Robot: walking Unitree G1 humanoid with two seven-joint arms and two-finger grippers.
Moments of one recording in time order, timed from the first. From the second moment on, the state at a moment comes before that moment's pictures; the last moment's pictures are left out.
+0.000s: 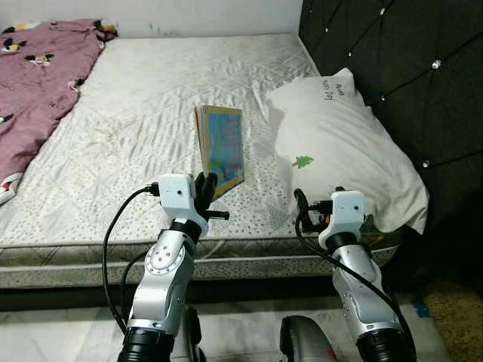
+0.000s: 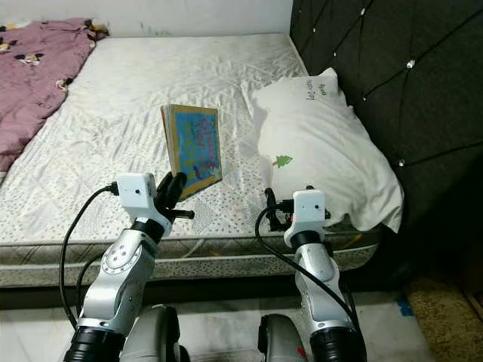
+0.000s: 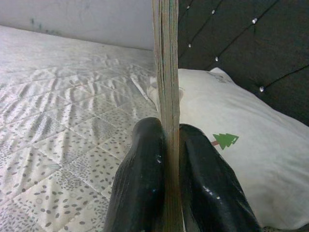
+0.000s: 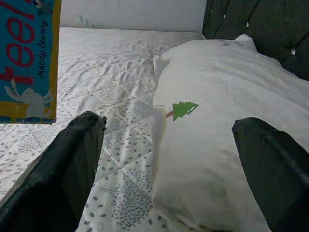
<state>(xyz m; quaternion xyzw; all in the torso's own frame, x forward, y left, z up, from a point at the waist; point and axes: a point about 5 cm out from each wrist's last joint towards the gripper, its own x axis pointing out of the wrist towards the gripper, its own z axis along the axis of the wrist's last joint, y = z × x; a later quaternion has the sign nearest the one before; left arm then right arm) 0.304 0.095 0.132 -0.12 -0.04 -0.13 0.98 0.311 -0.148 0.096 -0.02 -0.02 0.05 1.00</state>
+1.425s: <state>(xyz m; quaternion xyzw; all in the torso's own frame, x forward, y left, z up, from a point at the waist) 0.306 0.091 0.140 -0.12 -0.04 -0.14 0.98 0.311 -0.139 0.095 -0.03 -0.03 0.07 1.00</state>
